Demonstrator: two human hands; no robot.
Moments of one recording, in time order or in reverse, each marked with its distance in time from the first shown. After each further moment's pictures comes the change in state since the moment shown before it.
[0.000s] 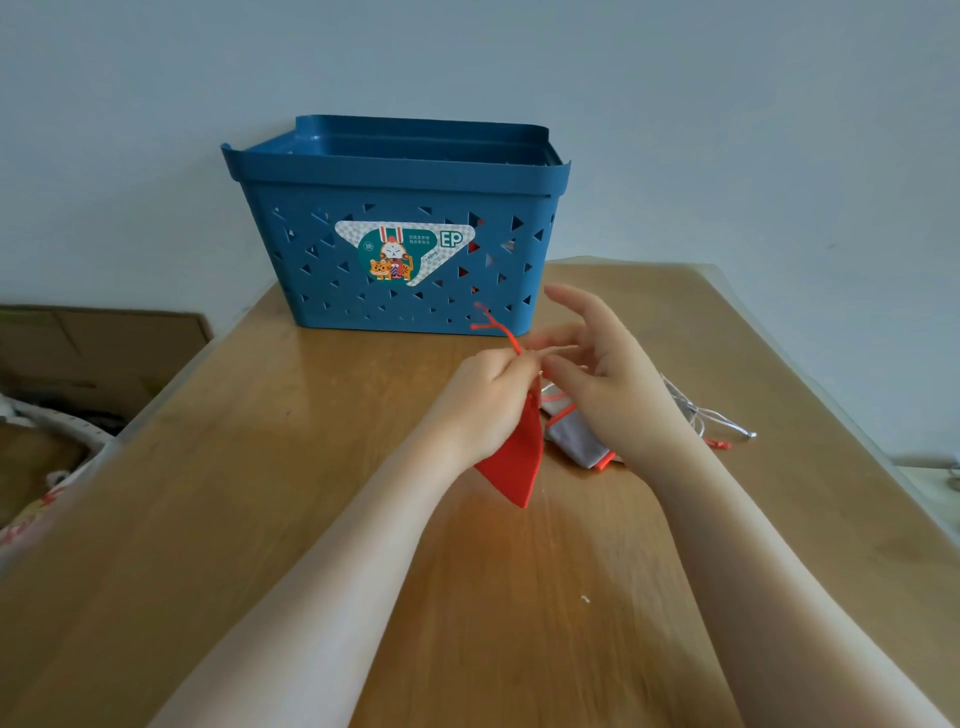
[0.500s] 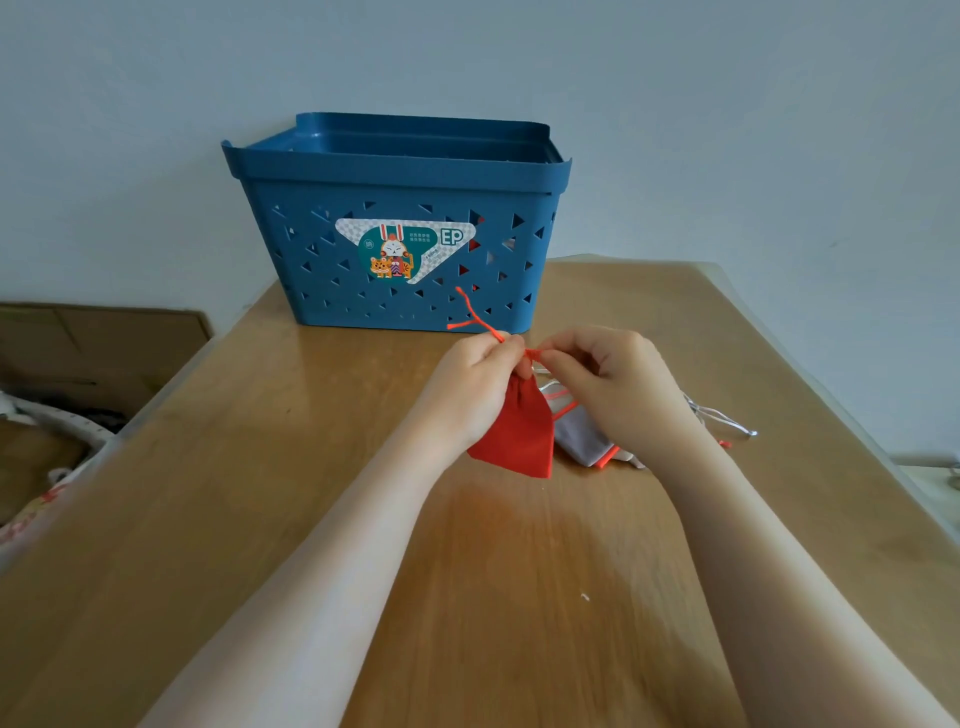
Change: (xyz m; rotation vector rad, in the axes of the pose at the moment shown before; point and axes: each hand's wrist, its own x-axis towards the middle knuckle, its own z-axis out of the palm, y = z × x) left_hand 0.007 -0.005 -0.005 -0.112 0.095 -0.030; right_hand 0.003 0.002 -0.008 -0.437 0.032 -0.033
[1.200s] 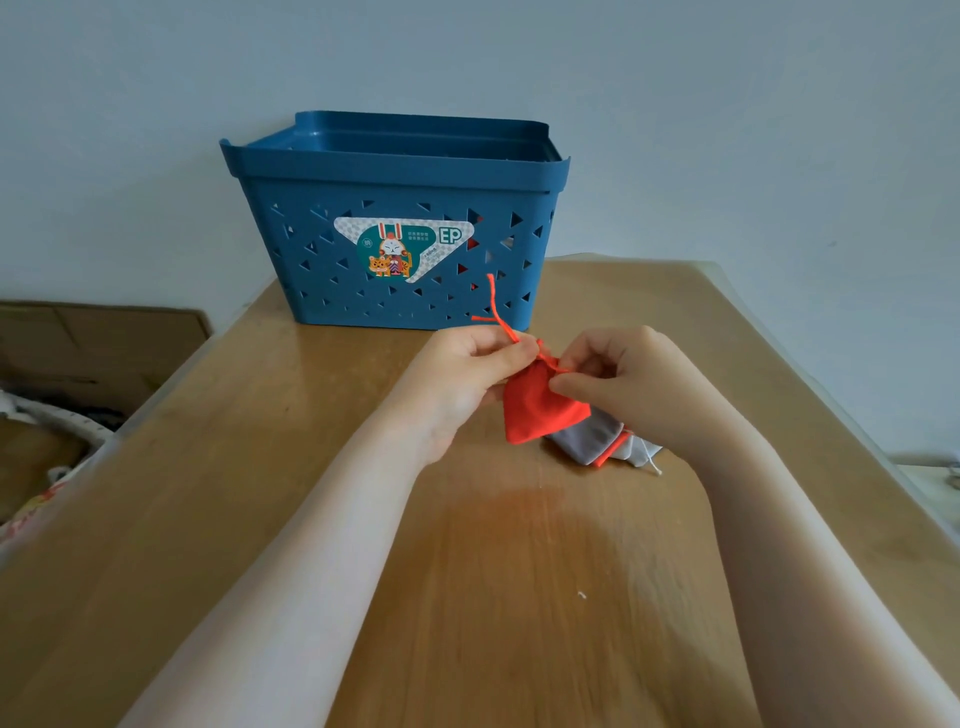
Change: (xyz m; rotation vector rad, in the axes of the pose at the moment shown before) left_hand -0.002 0.003 -0.008 -0.341 -0.142 -0.053; right_hand 0.001 0.000 -0.025 -0.097 -0.199 0.045
